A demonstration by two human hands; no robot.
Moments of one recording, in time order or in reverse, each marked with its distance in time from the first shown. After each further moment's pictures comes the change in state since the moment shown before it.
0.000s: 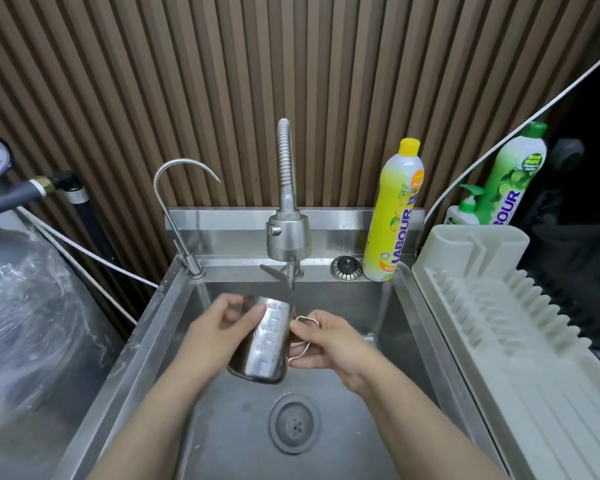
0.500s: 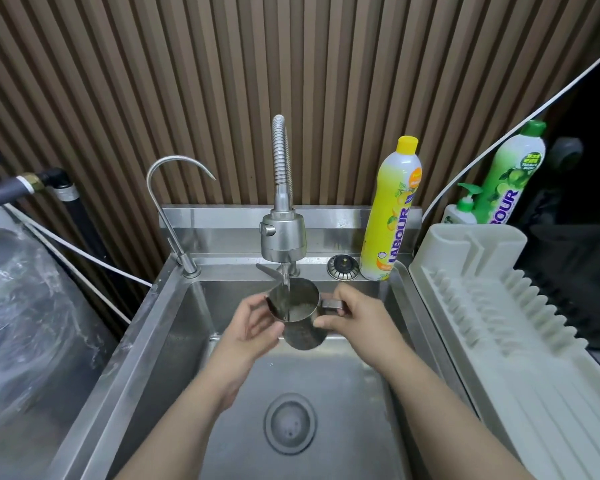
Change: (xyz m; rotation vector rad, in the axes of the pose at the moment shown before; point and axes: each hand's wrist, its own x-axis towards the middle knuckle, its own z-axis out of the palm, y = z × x) left_hand 0.000 -0.015 0.036 -0.346 -0.242 -0.013; right_hand -0.012 -0.027 -0.031 -0.639 0.316 -0.305
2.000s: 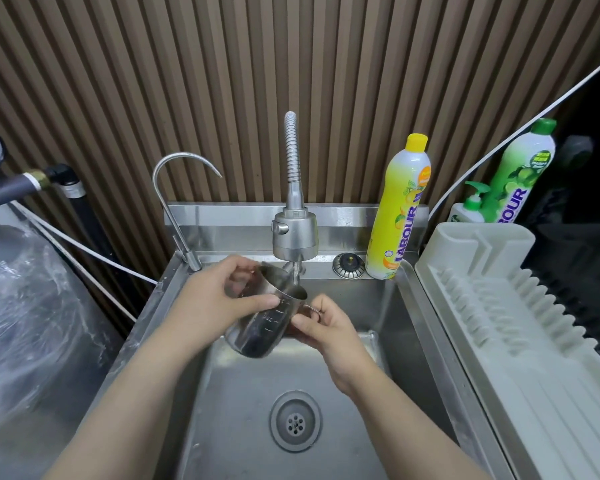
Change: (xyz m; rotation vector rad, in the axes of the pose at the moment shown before) left_hand 0.011 0.073 -0.035 0.630 0.134 0.247; right_hand 0.002 0.011 0.063 0.780 -0.149 0.019
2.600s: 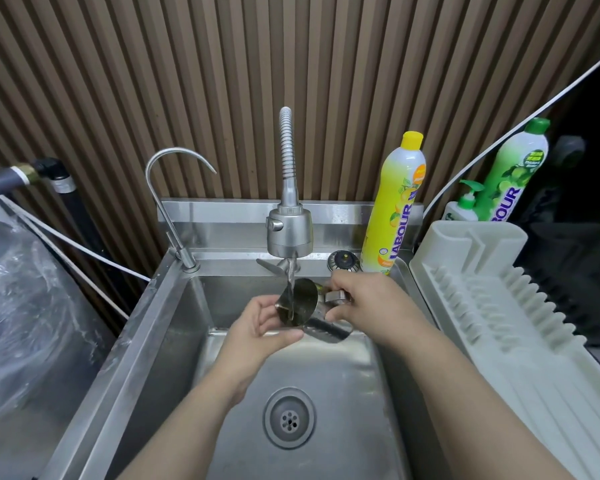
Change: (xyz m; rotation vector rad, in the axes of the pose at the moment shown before) left_hand -0.028 -0.034 0.077 -0.608 -0.113 -0.243; right_hand -0.007 -0.096 -0.021 -1.422 -0.037 -0.086
